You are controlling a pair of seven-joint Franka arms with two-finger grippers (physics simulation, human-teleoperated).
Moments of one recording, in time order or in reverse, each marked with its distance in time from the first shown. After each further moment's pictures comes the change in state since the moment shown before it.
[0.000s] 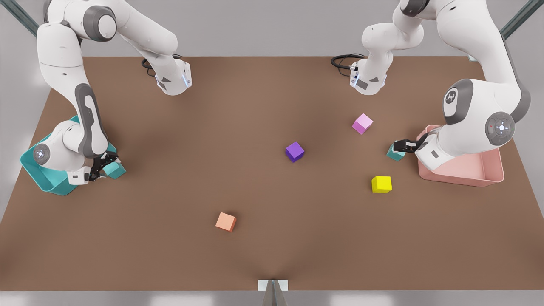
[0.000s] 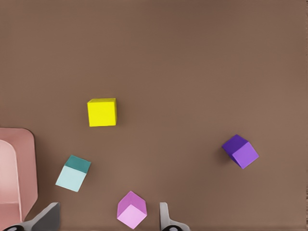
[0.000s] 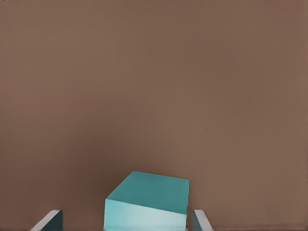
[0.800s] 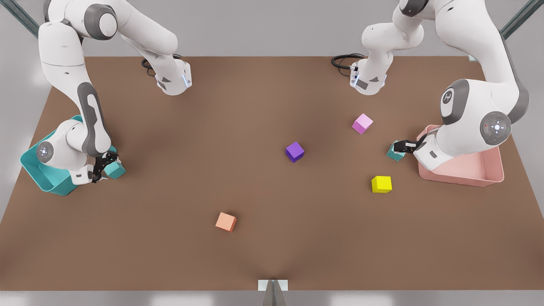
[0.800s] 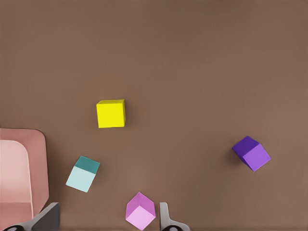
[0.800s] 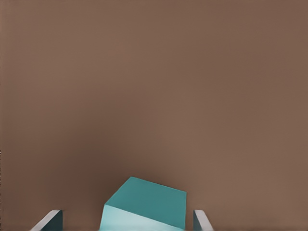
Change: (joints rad) left arm -0.013 0.000 0.001 0.000 0.046 0.006 -0.003; right arm 0.008 -0.019 0.006 -0.034 -0.002 0.052 -0.118
